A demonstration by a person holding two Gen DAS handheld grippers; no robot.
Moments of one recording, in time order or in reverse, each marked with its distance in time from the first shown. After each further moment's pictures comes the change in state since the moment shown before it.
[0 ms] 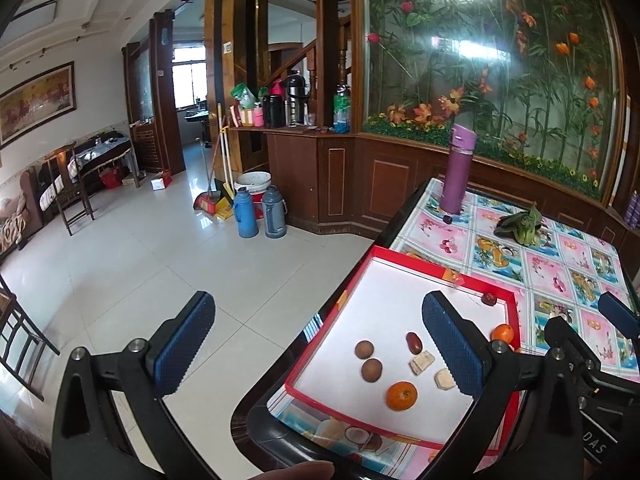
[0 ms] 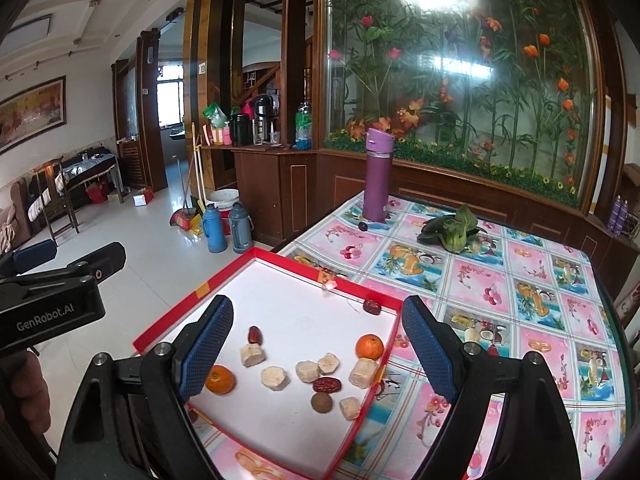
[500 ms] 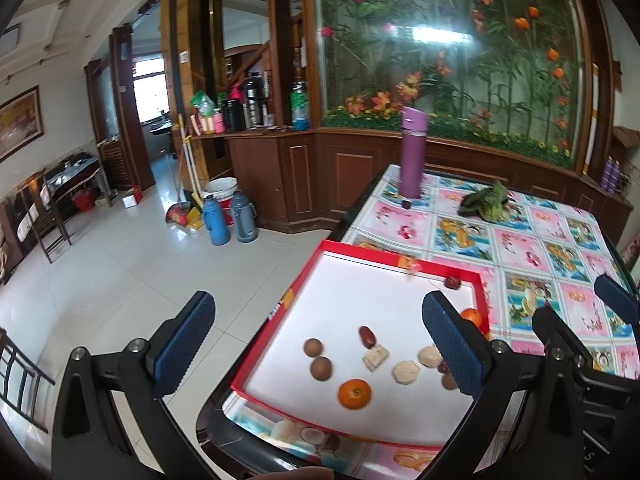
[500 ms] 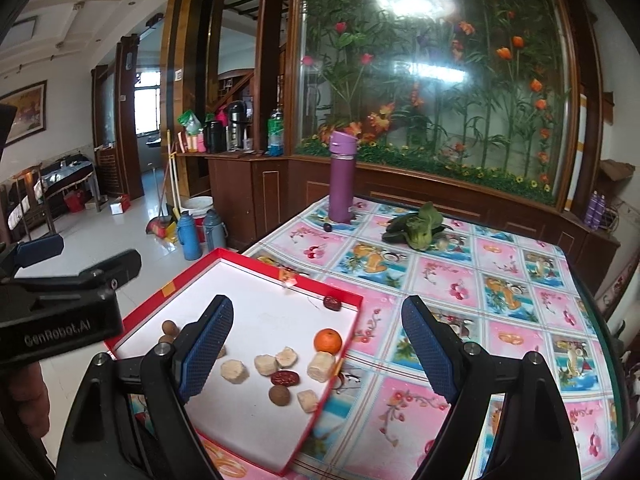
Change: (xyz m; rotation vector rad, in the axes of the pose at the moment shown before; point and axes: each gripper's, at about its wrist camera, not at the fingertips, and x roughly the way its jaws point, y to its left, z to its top) left arm -0.001 -0.046 -0.003 0.113 0.010 -0.095; right arm -0.014 -0.023 -0.012 0.027 -0.029 -0.091
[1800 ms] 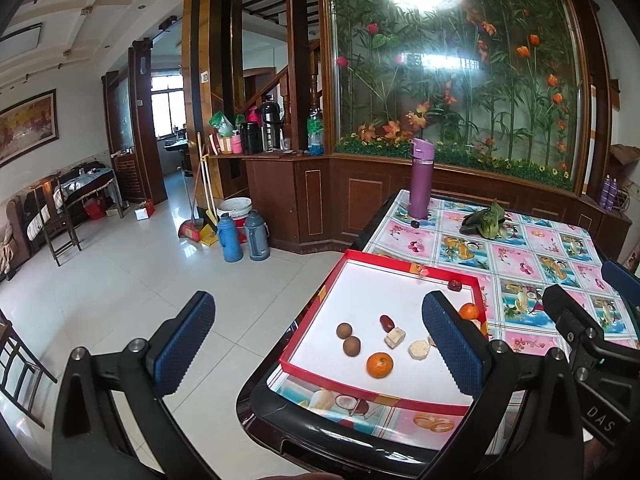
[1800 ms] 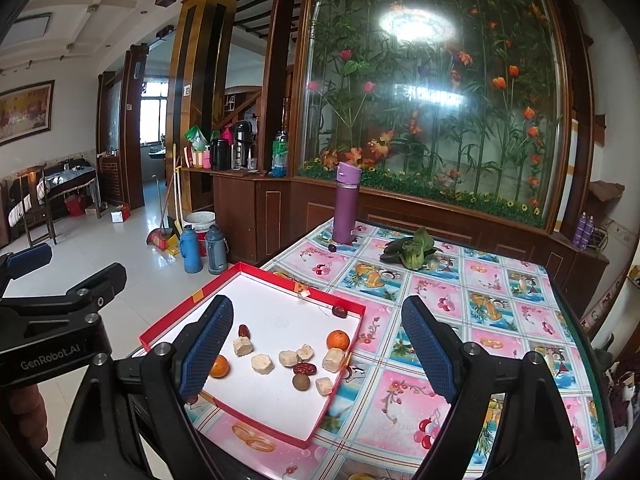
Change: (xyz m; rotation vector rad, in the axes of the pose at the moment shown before) left arm -0.069 0.035 -0.025 -0.042 -0.103 0.031; right arm -0.054 0.026 0.001 -0.036 -0.076 -0.020
